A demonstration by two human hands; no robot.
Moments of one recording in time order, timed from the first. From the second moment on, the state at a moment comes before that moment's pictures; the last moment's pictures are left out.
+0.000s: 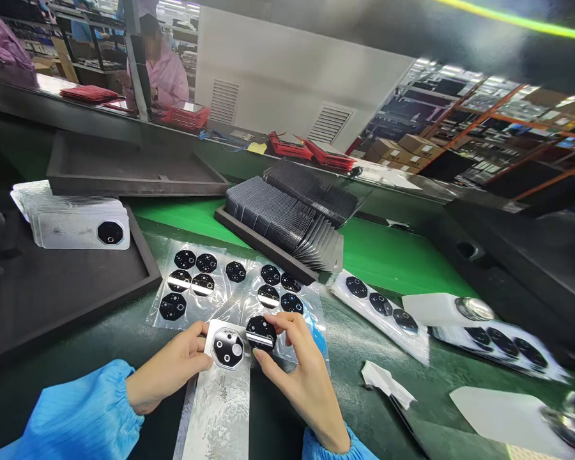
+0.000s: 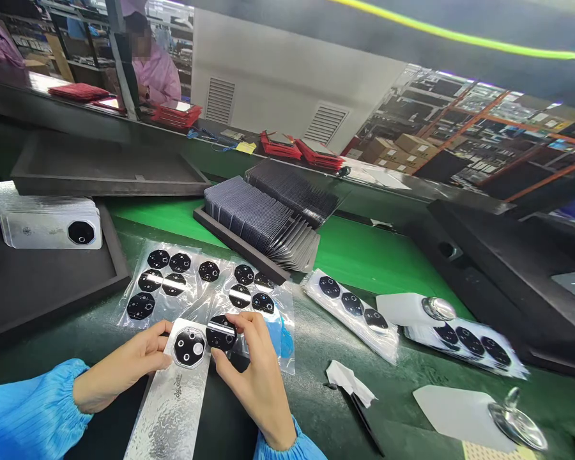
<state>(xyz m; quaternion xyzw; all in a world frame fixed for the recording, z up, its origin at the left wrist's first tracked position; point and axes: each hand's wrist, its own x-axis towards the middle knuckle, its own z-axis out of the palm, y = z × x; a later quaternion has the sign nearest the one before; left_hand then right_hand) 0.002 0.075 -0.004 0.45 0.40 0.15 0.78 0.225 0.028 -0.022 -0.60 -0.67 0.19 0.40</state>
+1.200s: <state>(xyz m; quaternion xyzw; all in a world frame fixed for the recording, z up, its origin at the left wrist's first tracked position) 0.004 0.081 -0.013 0.37 0.46 0.36 0.72 0.230 0.029 -0.035 -0.61 -0.64 0.11 0.45</state>
